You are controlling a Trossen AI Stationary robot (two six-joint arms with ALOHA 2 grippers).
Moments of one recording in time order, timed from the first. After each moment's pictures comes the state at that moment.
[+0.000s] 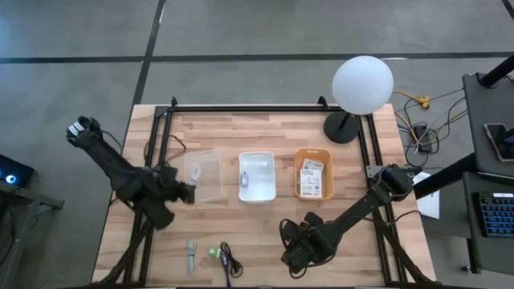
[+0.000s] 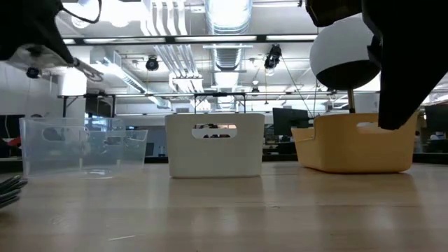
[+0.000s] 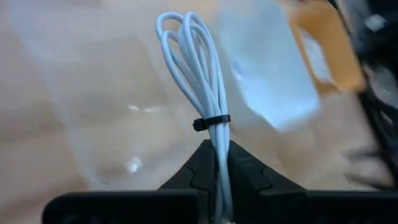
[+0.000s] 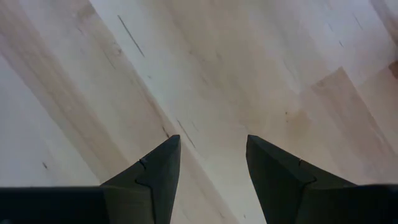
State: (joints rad) left arm -0.76 1.04 0.85 -1.08 -0.75 -2.05; right arm 0.64 2.02 1.51 -0.95 0.27 1.25
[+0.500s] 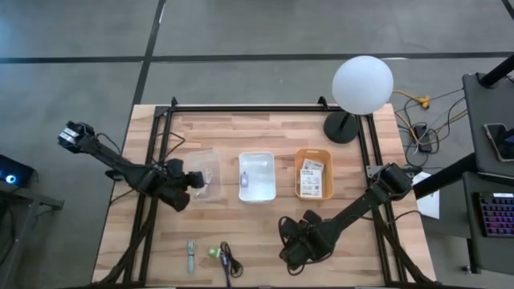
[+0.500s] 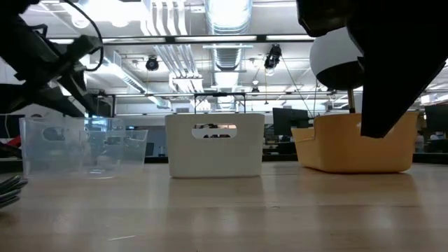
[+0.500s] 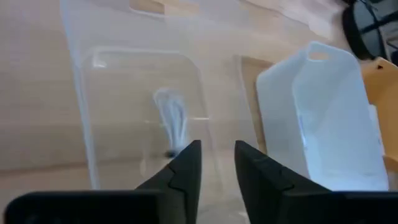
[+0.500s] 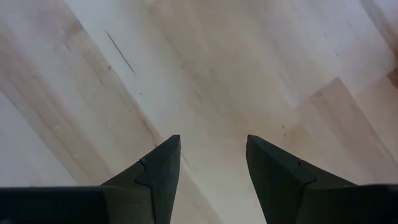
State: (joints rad) left arm -0.50 0.95 0.55 -0.78 -0.72 -2.01; right arm 0.63 2.02 1.49 -0.91 0.29 1.26
